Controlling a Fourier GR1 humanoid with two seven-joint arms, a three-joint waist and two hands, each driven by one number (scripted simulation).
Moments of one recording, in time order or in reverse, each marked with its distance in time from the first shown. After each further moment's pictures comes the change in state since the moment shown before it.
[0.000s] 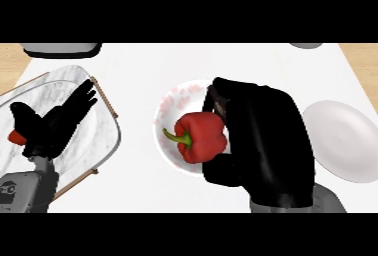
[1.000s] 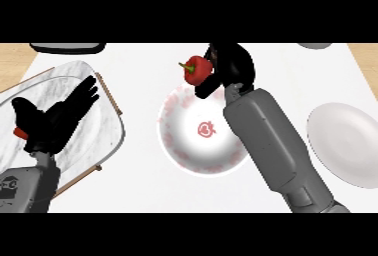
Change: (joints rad) left arm -0.031 -0.004 0.004 0.012 -0.004 -0.019 0.002; right arm -0.217 0.019 -0.289 0.965 -0.161 -0.499 -0.405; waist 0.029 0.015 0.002
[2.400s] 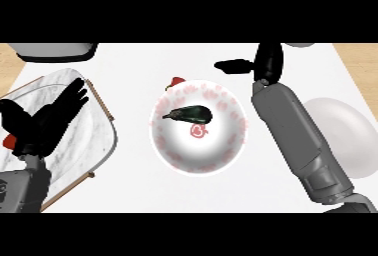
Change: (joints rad) left arm 0.021 0.016 0.052 0.009 0.005 -0.004 0.001; right arm -0.019 -0.112 -0.096 0.265 -0.317 -0.556 -0.424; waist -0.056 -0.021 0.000
